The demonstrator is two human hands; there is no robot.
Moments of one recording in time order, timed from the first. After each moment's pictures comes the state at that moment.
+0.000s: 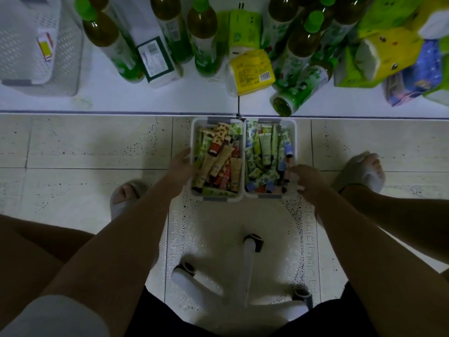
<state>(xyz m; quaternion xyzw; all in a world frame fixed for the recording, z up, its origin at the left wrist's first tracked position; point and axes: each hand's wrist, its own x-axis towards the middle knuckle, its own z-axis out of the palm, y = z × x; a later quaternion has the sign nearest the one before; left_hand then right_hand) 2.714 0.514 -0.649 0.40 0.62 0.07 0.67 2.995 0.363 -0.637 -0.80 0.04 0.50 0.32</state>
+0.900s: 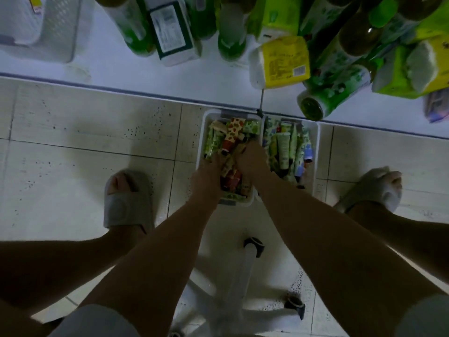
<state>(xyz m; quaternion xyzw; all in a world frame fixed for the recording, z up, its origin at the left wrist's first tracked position) 2.747 0.479 -0.690 0.73 0.60 -0.09 0.33 2.872 0.489 -0.678 -0.82 -0.41 0.39 0.10</state>
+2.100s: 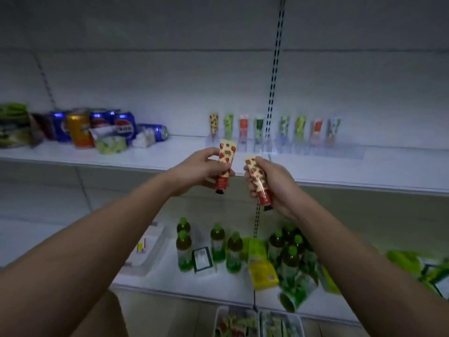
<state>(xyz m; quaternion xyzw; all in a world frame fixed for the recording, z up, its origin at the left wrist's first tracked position) 2.708 0.570 -0.128 0.75 0.30 0.28 0.52 2.887 0.491 -0.153 -0.48 -0.43 0.47 0.61</state>
